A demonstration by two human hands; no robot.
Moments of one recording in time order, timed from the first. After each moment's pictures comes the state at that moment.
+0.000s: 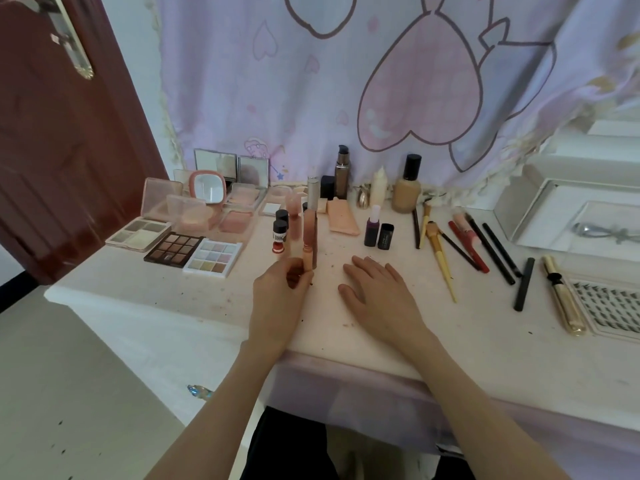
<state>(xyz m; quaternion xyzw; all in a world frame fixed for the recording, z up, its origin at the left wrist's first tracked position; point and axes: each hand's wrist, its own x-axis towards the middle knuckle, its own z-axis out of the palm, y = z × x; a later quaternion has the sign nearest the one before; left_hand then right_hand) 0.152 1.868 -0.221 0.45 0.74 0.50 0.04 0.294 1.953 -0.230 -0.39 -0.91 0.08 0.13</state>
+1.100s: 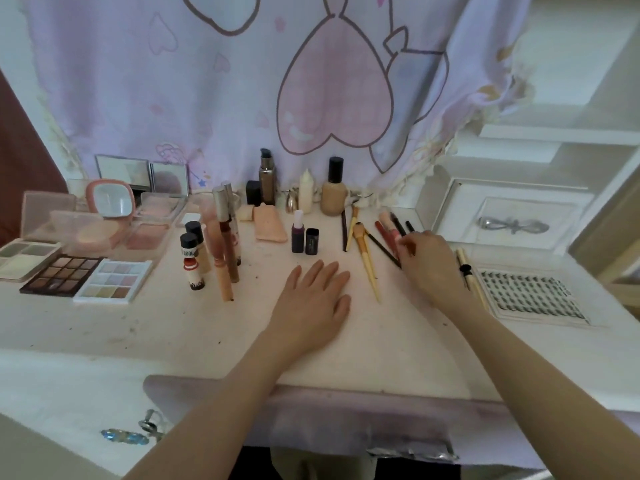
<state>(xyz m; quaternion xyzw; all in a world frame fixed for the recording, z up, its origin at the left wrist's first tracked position) 0.242 1.940 -0.230 0.74 0.67 0.11 0.03 0.415 2.039 -0.188 -0.59 -0.77 0.05 0.24</state>
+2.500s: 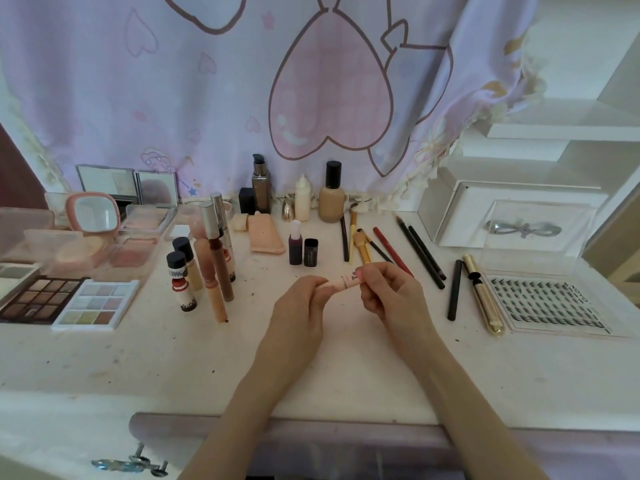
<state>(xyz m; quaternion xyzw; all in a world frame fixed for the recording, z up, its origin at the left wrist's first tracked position) 0.240 1.927 -0.213 0.62 0.63 0.45 0.12 0.374 1.982 -0.201 -0.35 -0.55 0.57 0.49</state>
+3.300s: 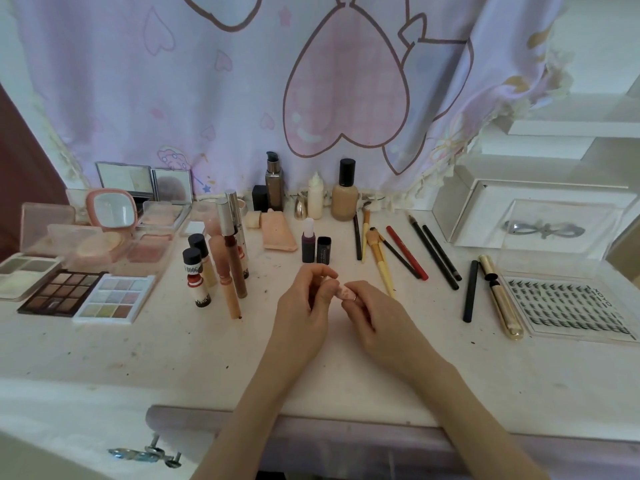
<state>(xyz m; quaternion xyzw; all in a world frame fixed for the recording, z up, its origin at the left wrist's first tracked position) 0.234 1.924 -0.209 0.56 0.57 0.56 0.22 0.365 1.973 -0.224 -0.35 -0.86 0.24 0.29</state>
